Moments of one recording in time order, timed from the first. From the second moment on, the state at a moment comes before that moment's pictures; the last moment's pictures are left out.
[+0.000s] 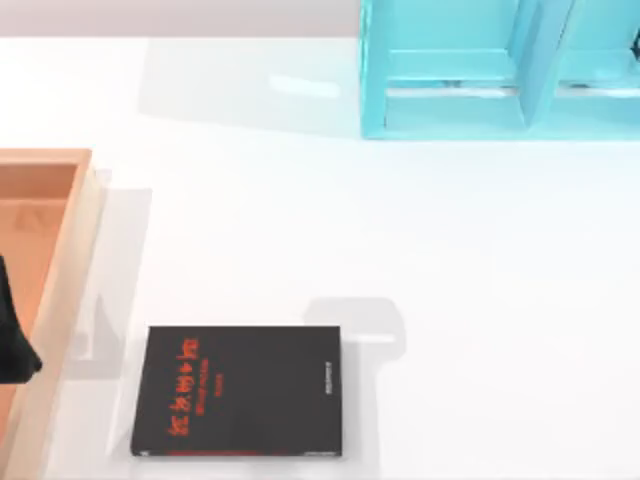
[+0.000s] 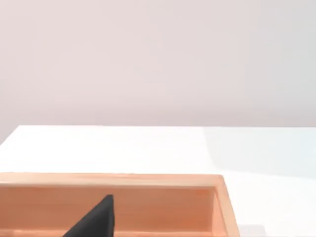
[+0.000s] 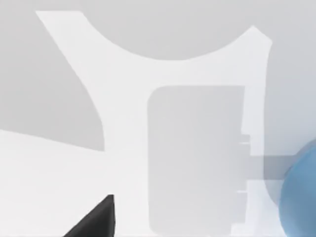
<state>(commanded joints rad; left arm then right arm) 0.00 0.00 0.00 0.00 0.00 0.00 -0.64 1.61 0.84 -0.80 0.00 -2.20</state>
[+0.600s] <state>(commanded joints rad) 0.00 0.00 0.00 0.00 0.00 0.00 -0.64 1.61 0.84 -0.80 0.00 -2.20</state>
